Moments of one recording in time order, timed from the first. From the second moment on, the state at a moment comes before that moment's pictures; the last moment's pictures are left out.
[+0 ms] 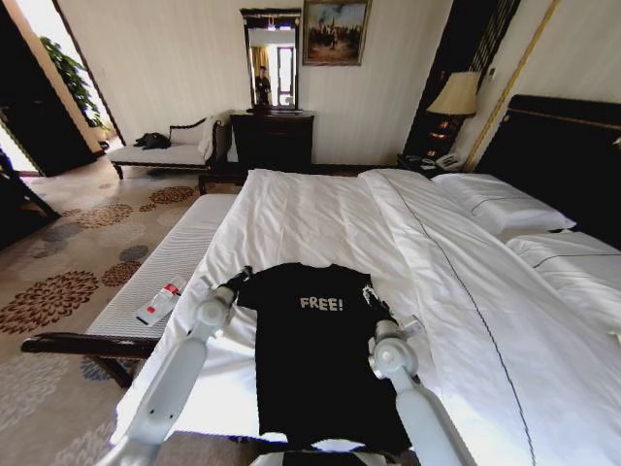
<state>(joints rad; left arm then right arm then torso) 0.81 -1.19 -0.19 -1.61 -1.27 0.27 -0.37 -1.21 1.33 0.39 1.86 1.01 0.02 0.55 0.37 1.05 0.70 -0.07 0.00</state>
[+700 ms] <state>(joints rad) 0.73 -1.28 -0.03 -1.48 -1.21 0.24 -0.36 -1.22 1.33 0.40 1.87 1.00 0.02 0.55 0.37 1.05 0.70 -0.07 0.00</state>
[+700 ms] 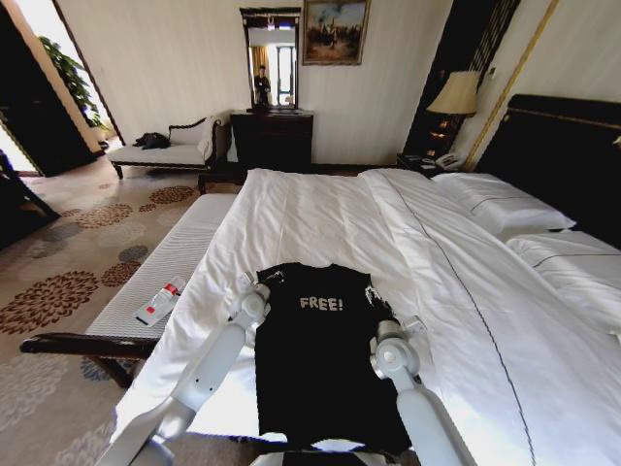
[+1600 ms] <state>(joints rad) 1.02 -1.23 -0.28 -1.68 -1.21 0.21 -0.36 -1.28 1.34 0.40 1.93 0.98 0.02 0.56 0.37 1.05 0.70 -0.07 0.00</state>
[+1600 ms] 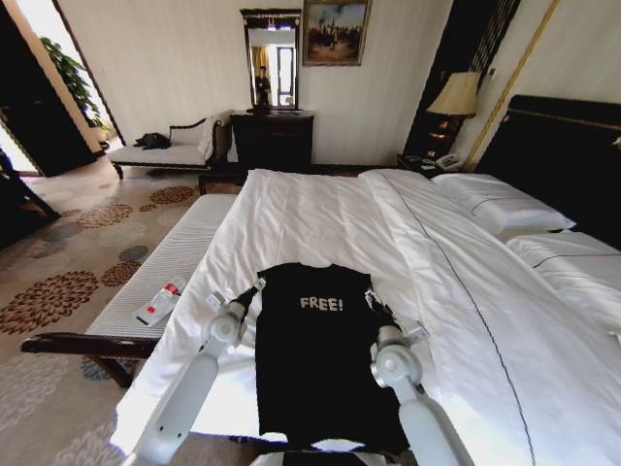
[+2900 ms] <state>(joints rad) 1.25 -1.13 -0.54 -1.99 -1.19 0.26 -0.42 -0.71 1.14 0.18 1.17 1.06 -0.06 0.18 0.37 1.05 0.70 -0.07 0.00</state>
